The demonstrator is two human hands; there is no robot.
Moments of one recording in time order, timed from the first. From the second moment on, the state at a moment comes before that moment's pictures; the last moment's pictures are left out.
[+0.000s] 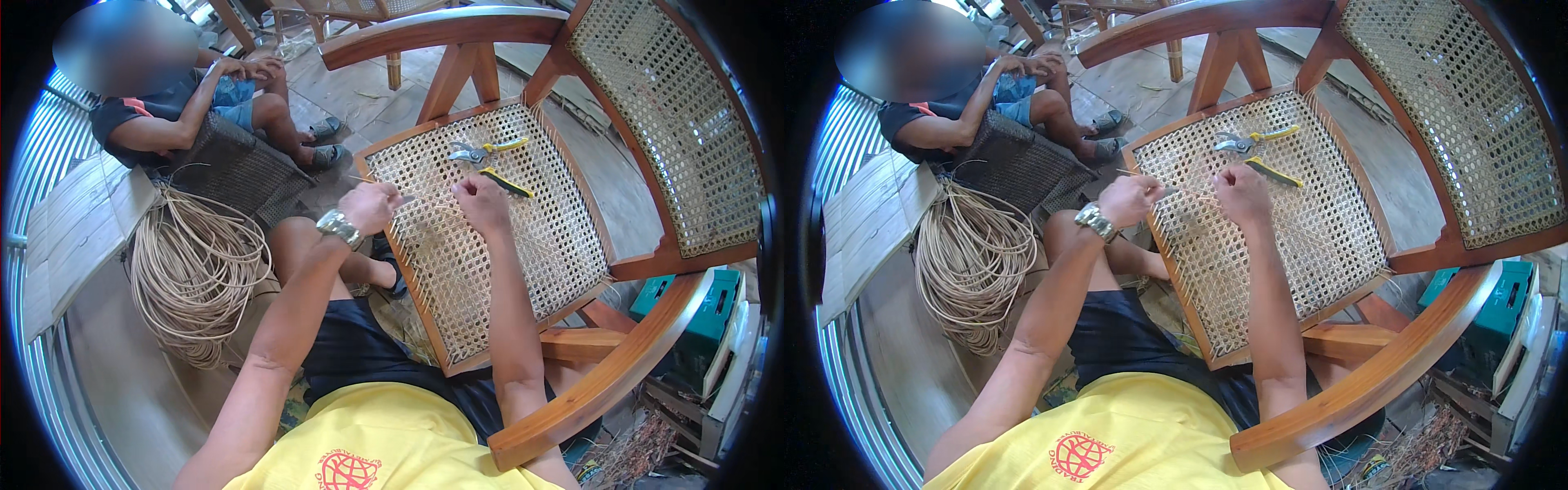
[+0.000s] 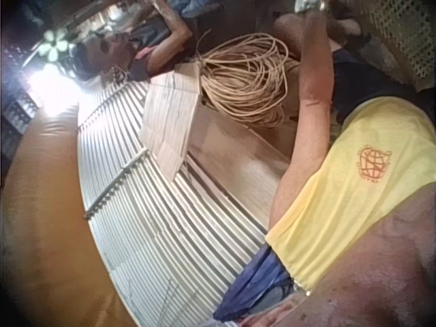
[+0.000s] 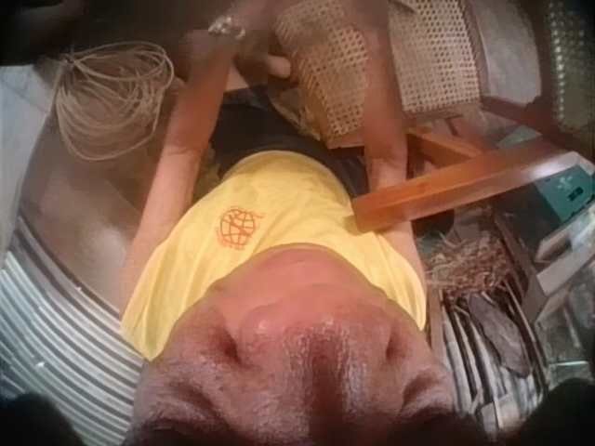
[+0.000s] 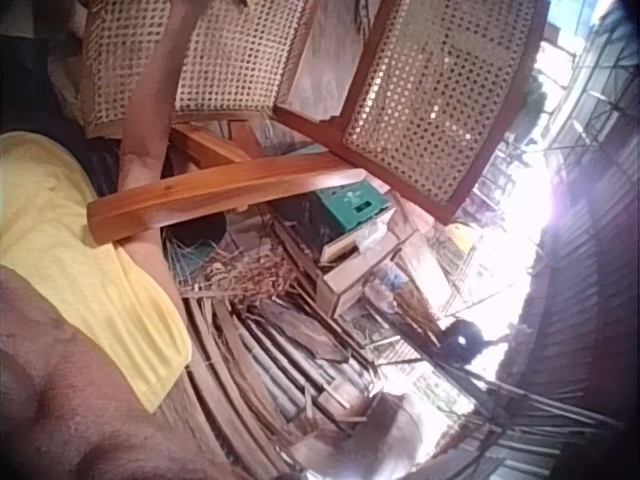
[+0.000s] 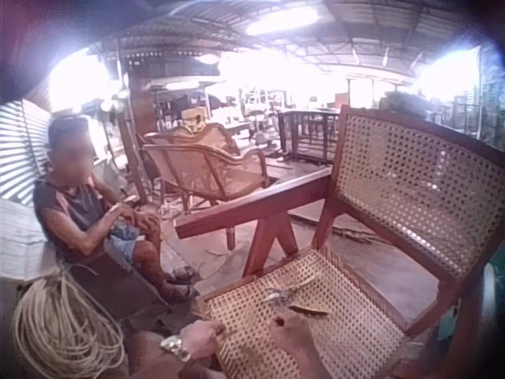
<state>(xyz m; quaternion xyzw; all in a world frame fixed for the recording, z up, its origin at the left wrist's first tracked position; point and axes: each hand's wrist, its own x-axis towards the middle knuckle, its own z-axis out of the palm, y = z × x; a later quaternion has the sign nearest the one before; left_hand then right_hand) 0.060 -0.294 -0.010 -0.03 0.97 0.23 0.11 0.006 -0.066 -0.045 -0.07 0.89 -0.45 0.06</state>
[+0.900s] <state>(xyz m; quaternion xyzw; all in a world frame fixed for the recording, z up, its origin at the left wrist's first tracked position) 0.055 -0.328 -0.011 -0.10 0.96 0.24 0.06 0.030 -0.102 -0.066 -0.24 0.82 -0.52 0.00</state>
